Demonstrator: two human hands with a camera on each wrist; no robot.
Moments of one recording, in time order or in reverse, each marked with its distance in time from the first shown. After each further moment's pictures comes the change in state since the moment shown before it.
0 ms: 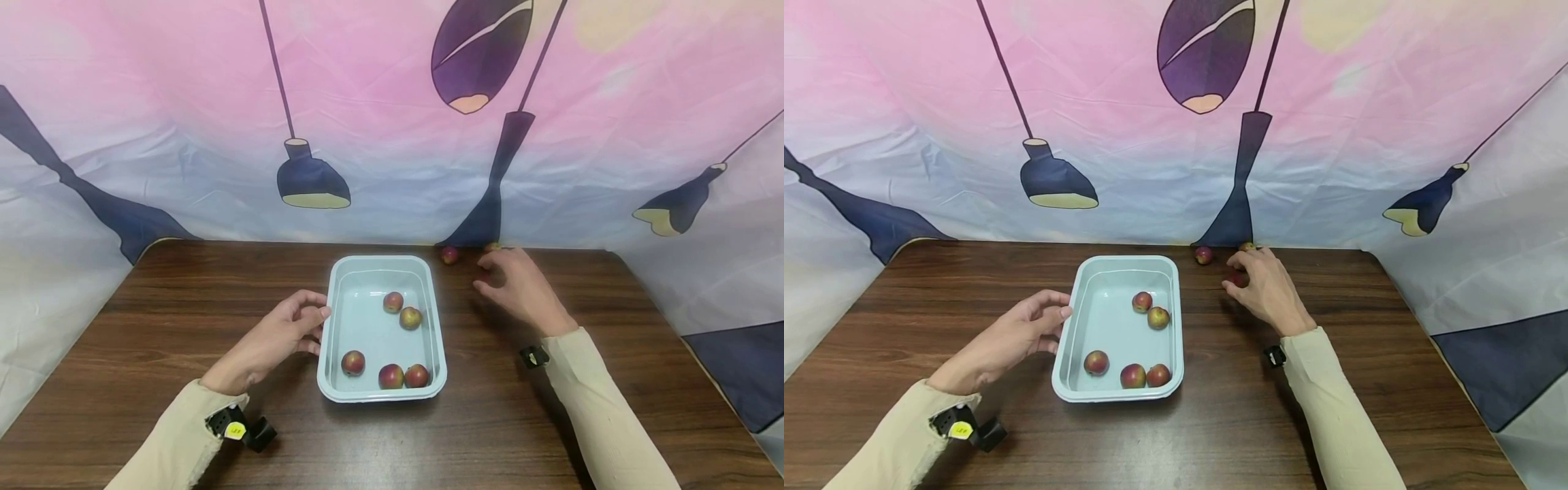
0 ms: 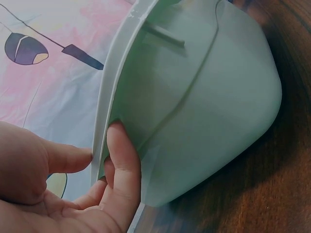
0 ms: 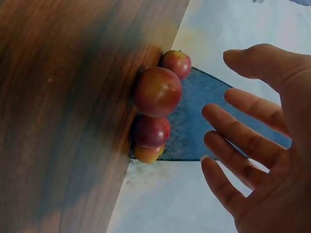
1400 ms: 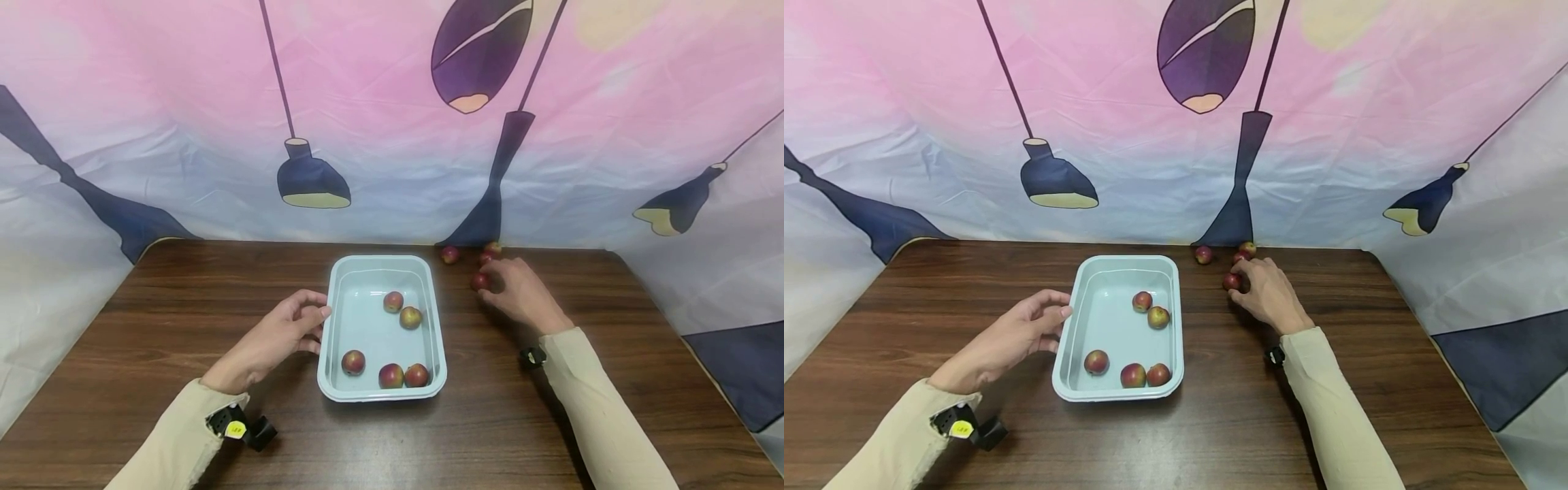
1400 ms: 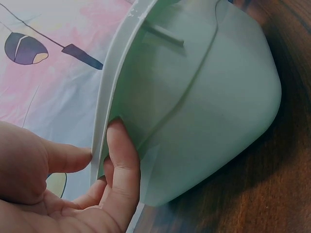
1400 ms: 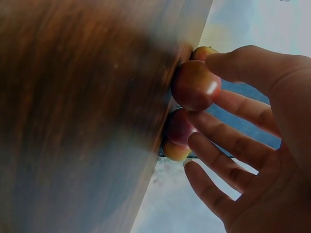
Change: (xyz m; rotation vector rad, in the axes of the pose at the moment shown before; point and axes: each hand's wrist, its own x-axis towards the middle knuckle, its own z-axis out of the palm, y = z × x) left_hand -0.001 0.001 0.000 0.000 0.001 -0.002; right_hand -0.002 0.016 0.012 -0.034 -0.130 0.067
